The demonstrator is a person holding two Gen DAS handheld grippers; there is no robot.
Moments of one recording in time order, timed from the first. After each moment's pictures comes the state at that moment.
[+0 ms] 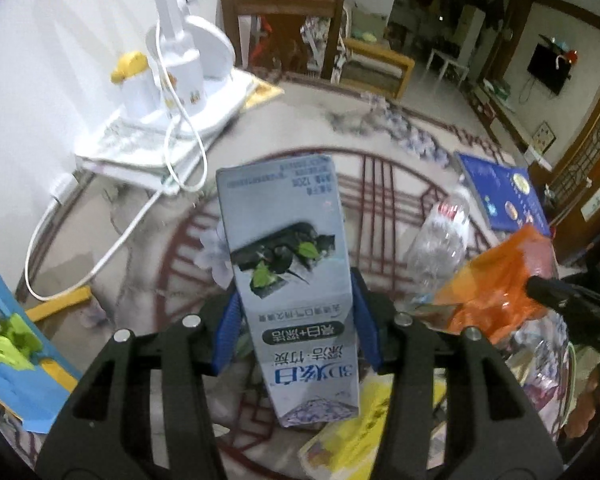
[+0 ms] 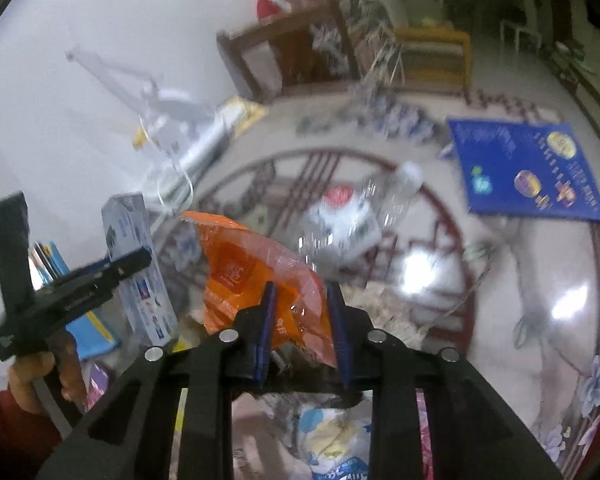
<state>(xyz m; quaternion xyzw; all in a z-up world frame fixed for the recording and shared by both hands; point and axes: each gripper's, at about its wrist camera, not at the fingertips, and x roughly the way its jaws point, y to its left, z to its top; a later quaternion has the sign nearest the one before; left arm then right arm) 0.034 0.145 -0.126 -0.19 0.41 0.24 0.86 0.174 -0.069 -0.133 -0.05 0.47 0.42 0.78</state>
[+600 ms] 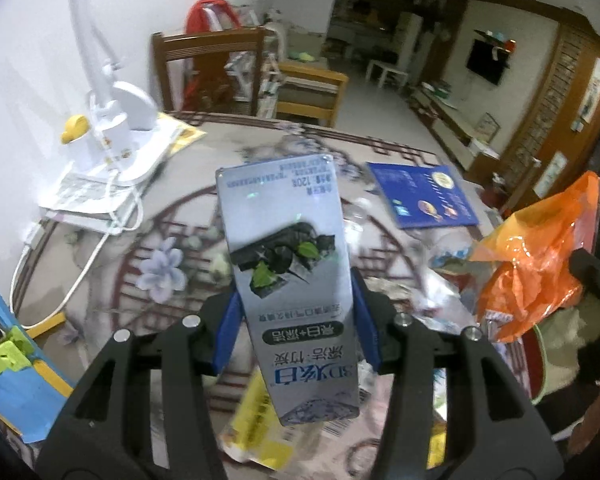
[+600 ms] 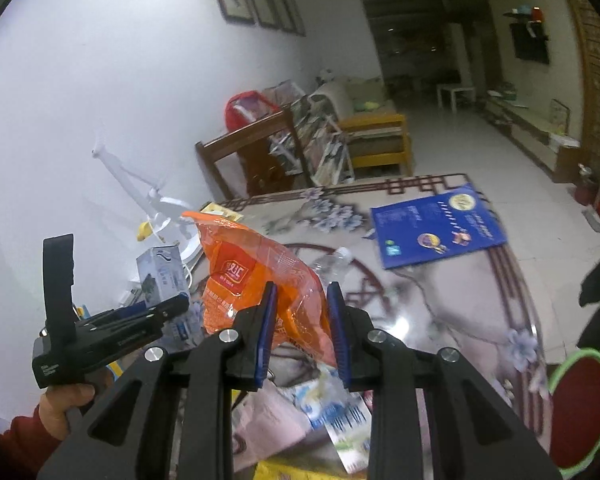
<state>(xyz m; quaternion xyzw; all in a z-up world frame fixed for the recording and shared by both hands) 0.031 0.064 -0.073 -0.15 0.38 0.13 0.90 0.100 -0.168 -0.034 0.02 0.34 0.34 0.88</state>
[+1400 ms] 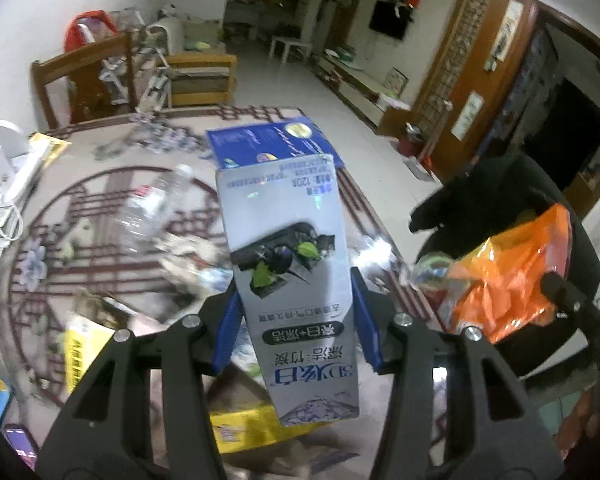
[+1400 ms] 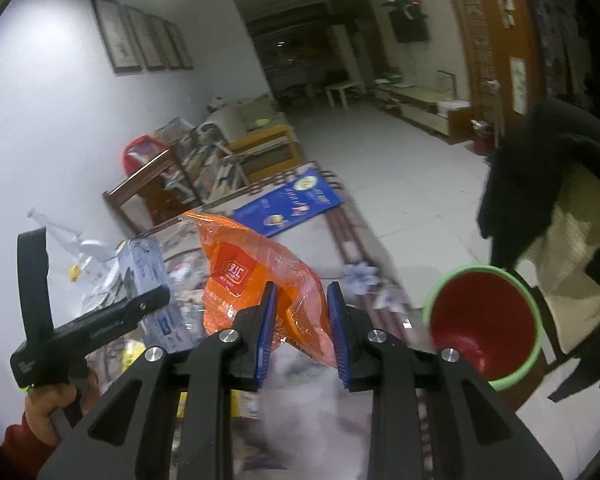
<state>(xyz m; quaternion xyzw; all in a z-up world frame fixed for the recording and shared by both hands) 0.055 -0.120 -0.075 -0.11 0.40 -0.03 0.91 0.042 -0.370 -0.047 0.10 0.35 0.16 0.92</state>
